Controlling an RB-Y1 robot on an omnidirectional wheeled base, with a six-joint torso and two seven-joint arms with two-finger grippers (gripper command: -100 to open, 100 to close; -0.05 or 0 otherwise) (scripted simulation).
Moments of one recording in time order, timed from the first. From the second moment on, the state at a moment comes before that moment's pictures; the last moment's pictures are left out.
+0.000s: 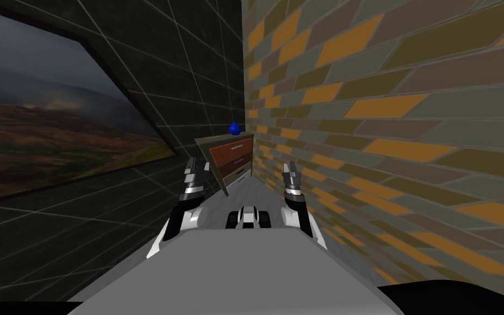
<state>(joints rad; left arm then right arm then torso) 0.49 0.07 0.01 -2.27 0.12 -0.38 0.08 0.50 0.00 0.07 -2.22 0.12 -0.50 -0.10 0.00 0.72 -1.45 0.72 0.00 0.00</state>
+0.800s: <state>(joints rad) 0.40 0.12 -0.05 -2.14 0.10 -0.26 0.09 0.51 0.00 0.07 -2.22 0.12 -0.50 -0.10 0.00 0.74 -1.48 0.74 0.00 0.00</state>
